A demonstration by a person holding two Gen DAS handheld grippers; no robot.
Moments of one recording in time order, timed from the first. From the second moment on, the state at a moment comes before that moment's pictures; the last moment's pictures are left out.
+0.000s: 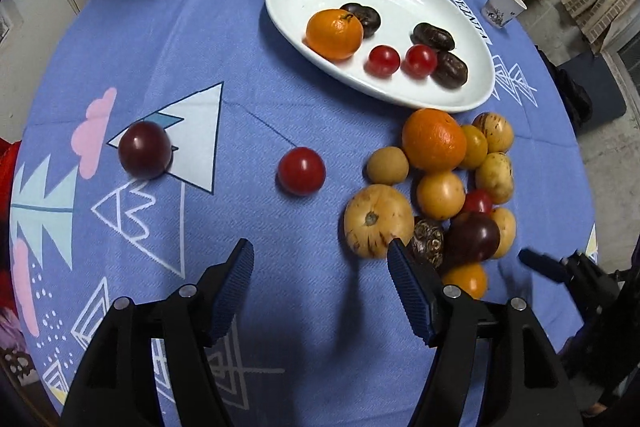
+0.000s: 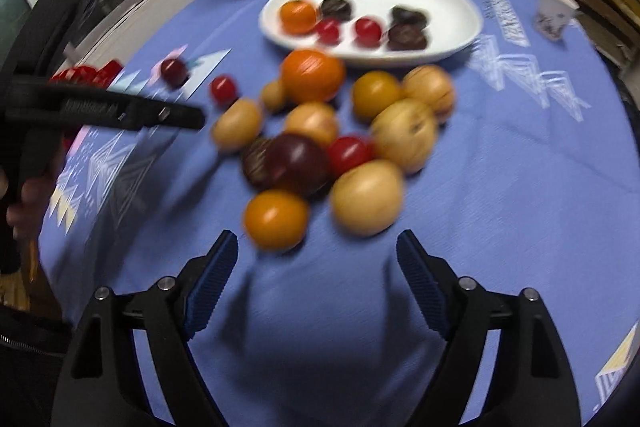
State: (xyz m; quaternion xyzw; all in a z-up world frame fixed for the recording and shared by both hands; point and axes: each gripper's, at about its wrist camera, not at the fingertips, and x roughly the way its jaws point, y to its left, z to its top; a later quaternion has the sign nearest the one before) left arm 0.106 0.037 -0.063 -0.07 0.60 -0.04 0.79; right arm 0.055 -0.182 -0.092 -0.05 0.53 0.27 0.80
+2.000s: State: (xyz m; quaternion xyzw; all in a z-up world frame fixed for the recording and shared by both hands) left arm 0.120 0.030 -0.052 -0.12 0.59 -0.06 0.79; right arm 0.076 -0.202 -0.061 0.02 0.53 0.32 0.78
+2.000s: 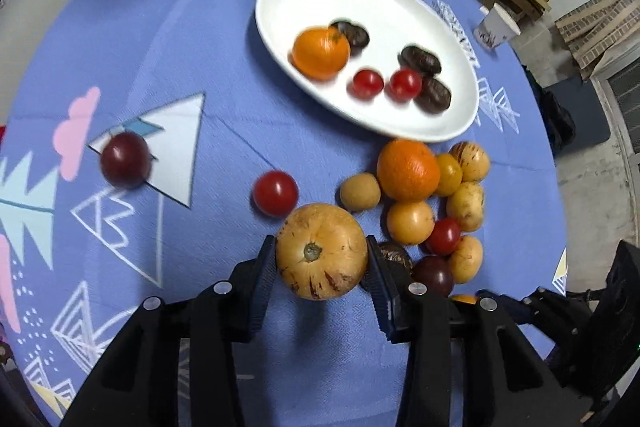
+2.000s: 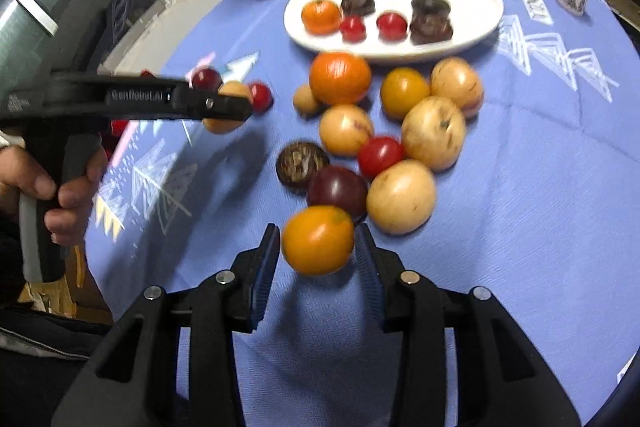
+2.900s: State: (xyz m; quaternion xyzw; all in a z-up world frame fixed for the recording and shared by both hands) left arm 0.122 0.023 -0.046 -0.10 0.60 -0.08 0.79; right arm -0.024 -0.183 -0.092 -0.11 0.59 0.44 0.67
